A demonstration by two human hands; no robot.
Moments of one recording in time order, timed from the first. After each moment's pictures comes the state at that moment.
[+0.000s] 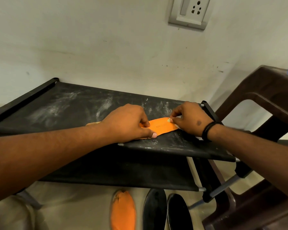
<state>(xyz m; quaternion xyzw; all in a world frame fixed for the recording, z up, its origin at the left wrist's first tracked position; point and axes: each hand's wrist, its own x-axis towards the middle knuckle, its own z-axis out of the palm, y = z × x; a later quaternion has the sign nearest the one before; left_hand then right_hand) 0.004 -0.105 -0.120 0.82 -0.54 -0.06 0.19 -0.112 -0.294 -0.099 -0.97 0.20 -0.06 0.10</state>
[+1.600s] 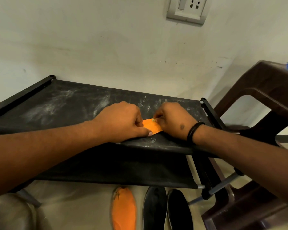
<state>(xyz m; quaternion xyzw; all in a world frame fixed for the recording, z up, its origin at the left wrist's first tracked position) 0.005 -0.094 -0.121 0.83 -0.53 -0.05 0.17 -0.098 -0.262 -0.113 -0.99 0.12 -0.06 0.06</state>
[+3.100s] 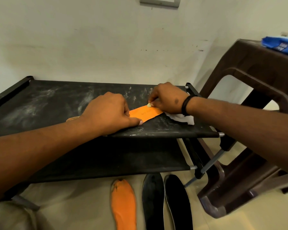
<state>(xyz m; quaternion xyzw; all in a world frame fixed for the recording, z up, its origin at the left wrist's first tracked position) -0.002 -0.107 -0.121 0.85 -0.49 0.00 0.17 -0.100 -0.299 -0.097 -0.99 0.12 -0.03 0.06</state>
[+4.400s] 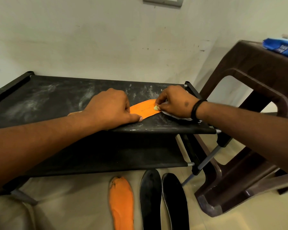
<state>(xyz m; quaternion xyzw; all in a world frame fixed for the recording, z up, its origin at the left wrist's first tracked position) 0.001 -0.109 -0.120 0.85 -0.50 0.00 0.16 -0.126 -0.299 -0.098 -0.98 0.14 -0.05 0.11</state>
